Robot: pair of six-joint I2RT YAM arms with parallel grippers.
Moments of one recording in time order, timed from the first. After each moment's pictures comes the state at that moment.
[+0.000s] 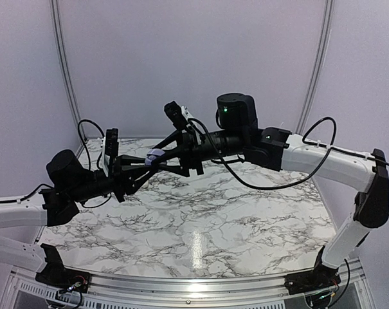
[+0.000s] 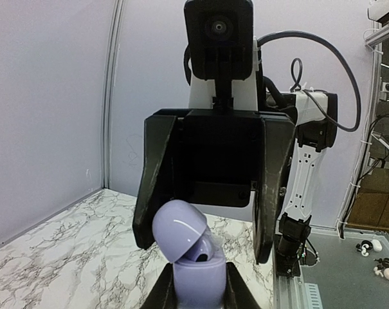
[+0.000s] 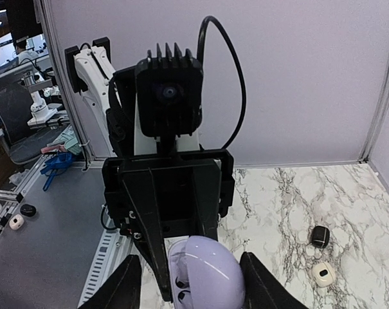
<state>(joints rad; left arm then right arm) -0.85 1.05 0.57 0.67 0.43 -0.20 0.98 1.64 1.50 -0.07 -0.70 -0.05</state>
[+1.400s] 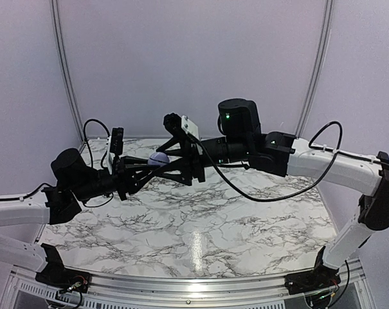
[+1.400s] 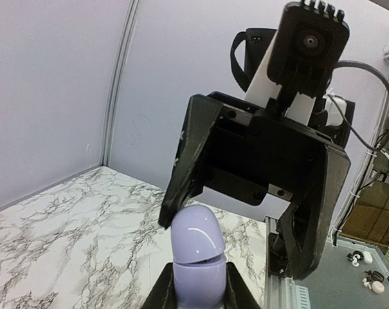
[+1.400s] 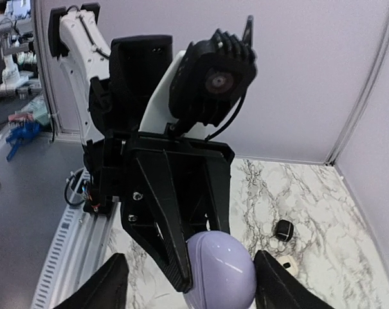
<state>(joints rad) -0.83 1.08 0.58 0.64 0.43 -0.30 1.02 1.60 1.46 -0.12 -0.55 -0.25</state>
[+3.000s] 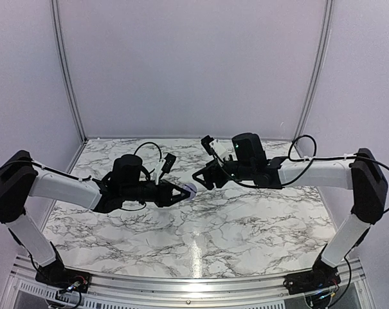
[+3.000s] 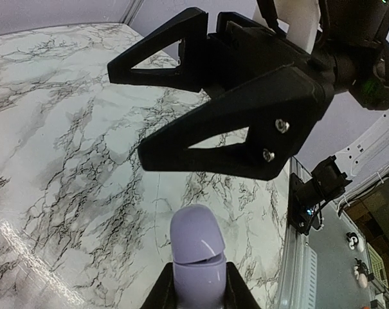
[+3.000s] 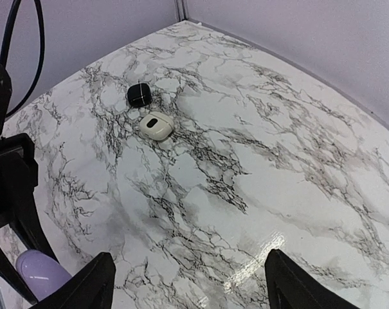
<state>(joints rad) -0.82 1.65 0.78 0.53 0.50 -0.45 0.73 1.65 1.06 0.10 -0.25 0.04</state>
